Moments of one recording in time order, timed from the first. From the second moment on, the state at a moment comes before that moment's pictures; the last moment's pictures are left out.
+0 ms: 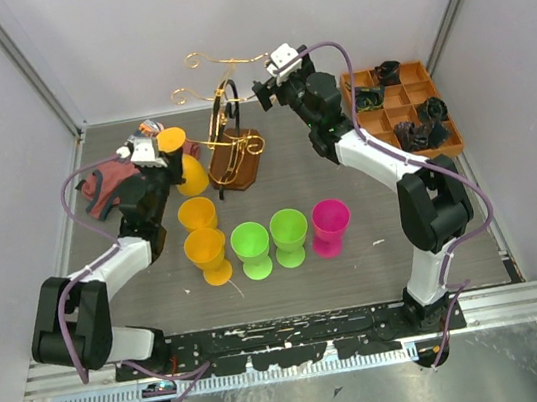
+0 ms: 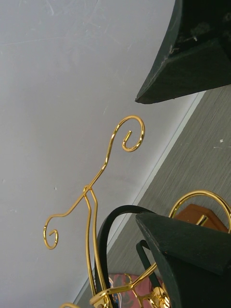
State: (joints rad) left arm -0.26 1.38 0.63 0.86 0.02 -0.13; right arm 0.44 1.81 1.42 0.58 -0.04 -0.32
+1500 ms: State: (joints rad) left arm -0.29 0.87 0.94 -0.08 0.03 -0.09; right arm 0.38 1.65 1.44 0.30 0.32 -0.14
